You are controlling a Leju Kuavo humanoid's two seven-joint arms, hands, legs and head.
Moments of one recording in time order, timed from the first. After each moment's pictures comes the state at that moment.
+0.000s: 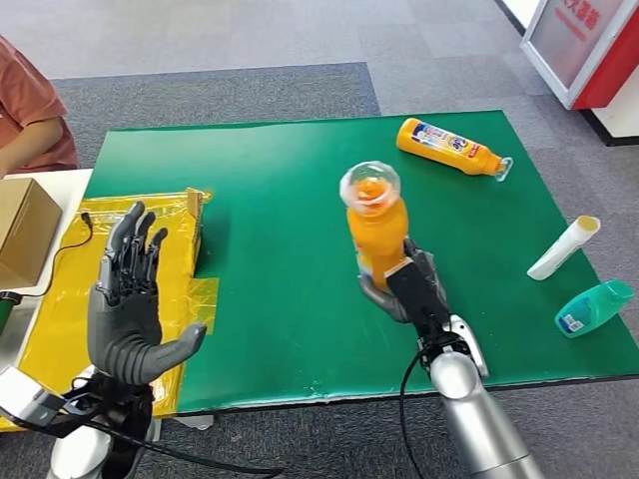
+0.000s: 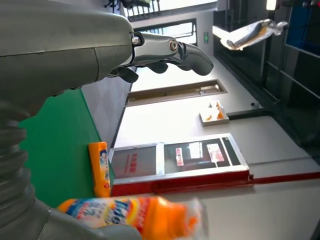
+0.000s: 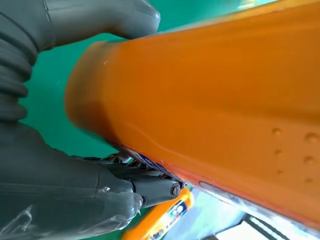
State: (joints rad) left arm 0.01 -0.04 -0.29 -1.88 0.02 -0.04 -0.42; right arm -0.20 0.00 0.23 -1.34 0.40 -0.12 -0.21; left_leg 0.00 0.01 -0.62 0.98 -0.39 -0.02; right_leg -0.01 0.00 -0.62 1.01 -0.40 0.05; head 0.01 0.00
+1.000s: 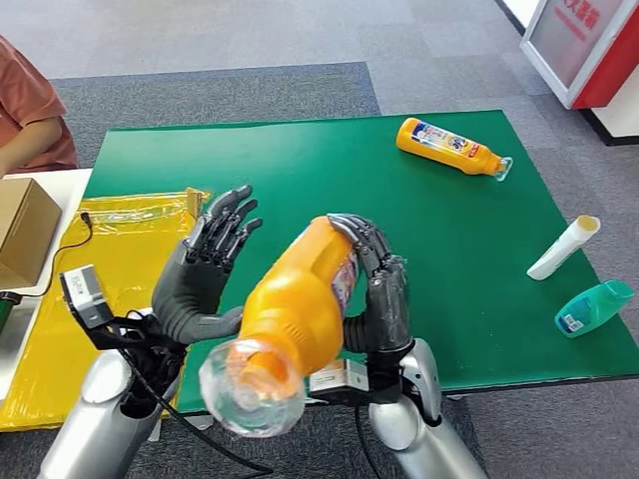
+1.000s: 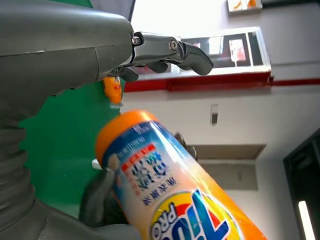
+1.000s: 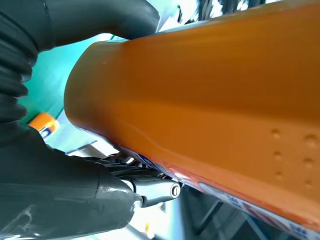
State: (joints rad) left arm -0.27 0.01 -0.42 -1.64 0.35 -0.35 -0.24; right arm -0.15 0.09 0.51 -1.53 0.77 -0.54 -0.47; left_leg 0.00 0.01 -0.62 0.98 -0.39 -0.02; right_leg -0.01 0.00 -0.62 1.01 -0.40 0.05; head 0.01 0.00
